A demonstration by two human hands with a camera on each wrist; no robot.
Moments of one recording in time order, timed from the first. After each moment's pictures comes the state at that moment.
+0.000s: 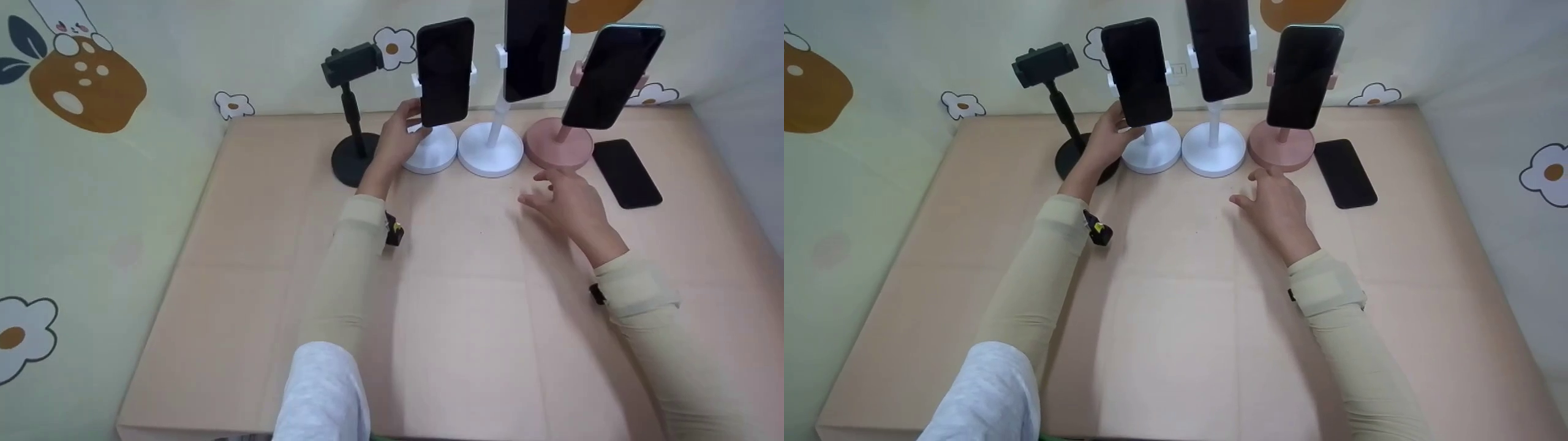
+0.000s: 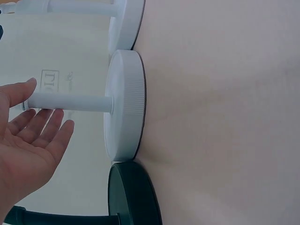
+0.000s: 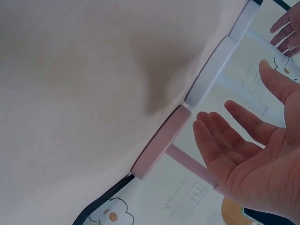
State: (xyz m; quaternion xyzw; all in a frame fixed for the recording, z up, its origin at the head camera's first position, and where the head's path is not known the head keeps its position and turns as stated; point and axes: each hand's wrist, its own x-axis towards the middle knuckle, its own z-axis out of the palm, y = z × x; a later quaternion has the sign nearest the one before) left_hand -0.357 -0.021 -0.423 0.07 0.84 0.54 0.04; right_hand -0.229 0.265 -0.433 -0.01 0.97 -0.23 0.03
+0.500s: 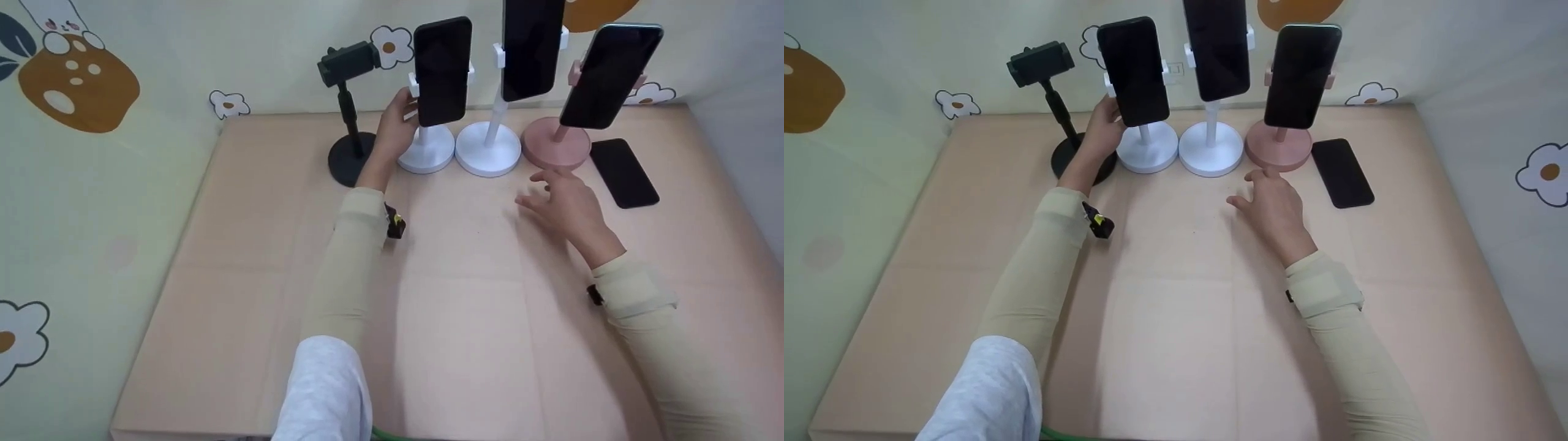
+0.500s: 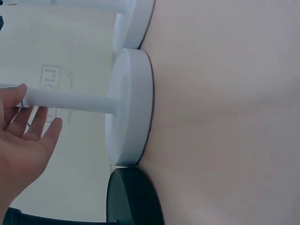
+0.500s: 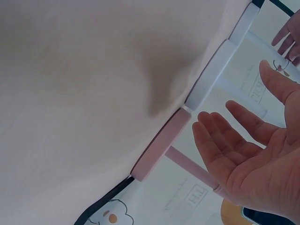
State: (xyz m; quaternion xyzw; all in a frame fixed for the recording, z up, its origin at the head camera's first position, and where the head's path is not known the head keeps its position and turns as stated) left_hand -0.372 -0.019 -0.417 0.09 0.81 0.58 0.02; right_hand -0.227 0.264 -0.434 -0.01 0.97 -0.23 0.04
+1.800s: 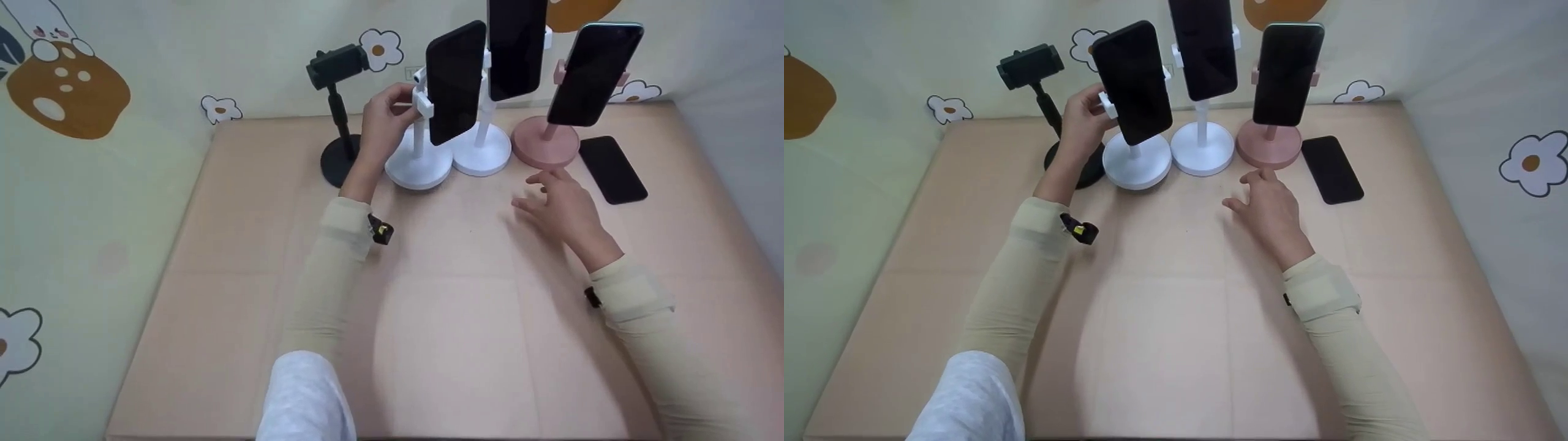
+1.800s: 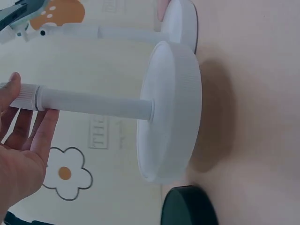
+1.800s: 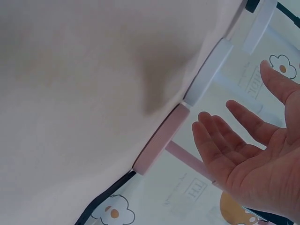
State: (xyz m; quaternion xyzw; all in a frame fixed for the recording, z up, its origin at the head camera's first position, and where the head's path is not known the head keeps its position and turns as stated) left_hand -0.338 -0.027 -0.377 0.09 0.79 0.61 -0.03; right_hand -0.219 0.262 -0.435 -0.01 0.97 -0.24 0.02
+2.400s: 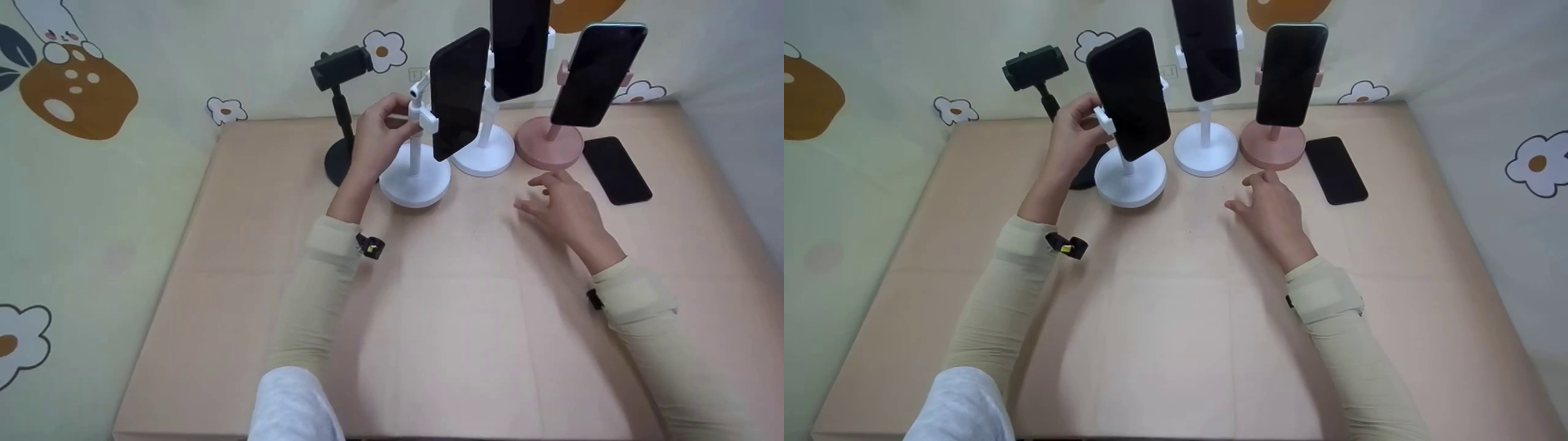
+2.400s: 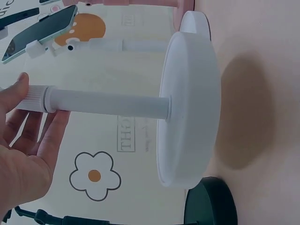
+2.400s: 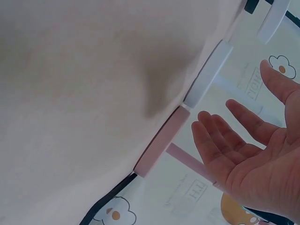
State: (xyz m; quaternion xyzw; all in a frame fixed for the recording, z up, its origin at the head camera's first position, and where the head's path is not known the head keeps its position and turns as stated) left_hand -0.302 -0.040 -0.364 0.09 0.79 0.60 -0.02; right_hand -0.218 0.261 -0.436 -0.02 0.97 -0.24 0.01
